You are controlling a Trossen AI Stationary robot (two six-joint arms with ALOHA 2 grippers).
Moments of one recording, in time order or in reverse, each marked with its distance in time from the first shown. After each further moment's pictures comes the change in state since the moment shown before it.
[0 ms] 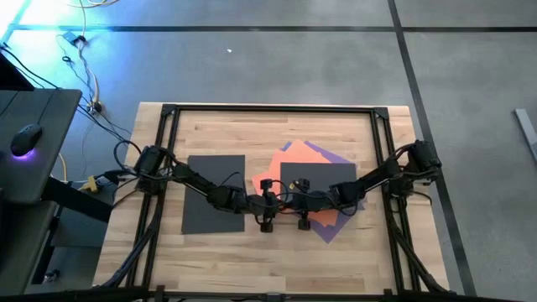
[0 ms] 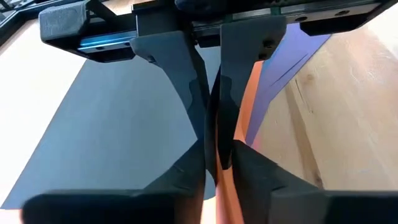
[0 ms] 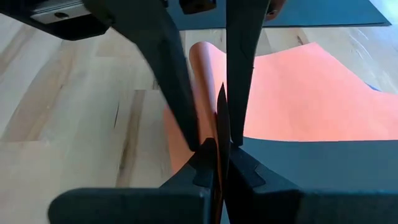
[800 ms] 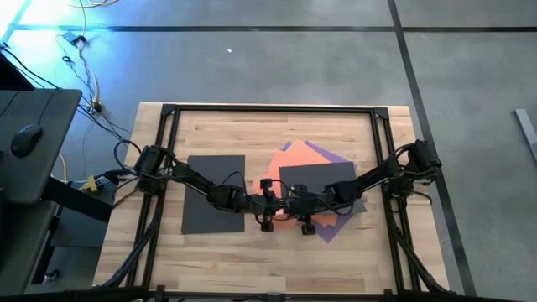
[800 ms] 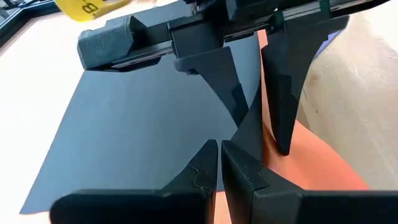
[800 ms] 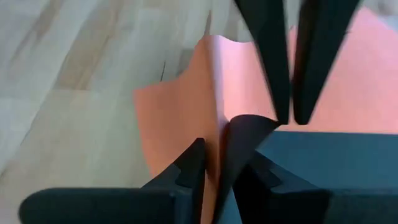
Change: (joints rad) left arm 0.011 -0.002 0.000 -0.005 -0.006 -0.009; right arm 0.000 -0.001 0.120 -0.293 -0.162 -0.060
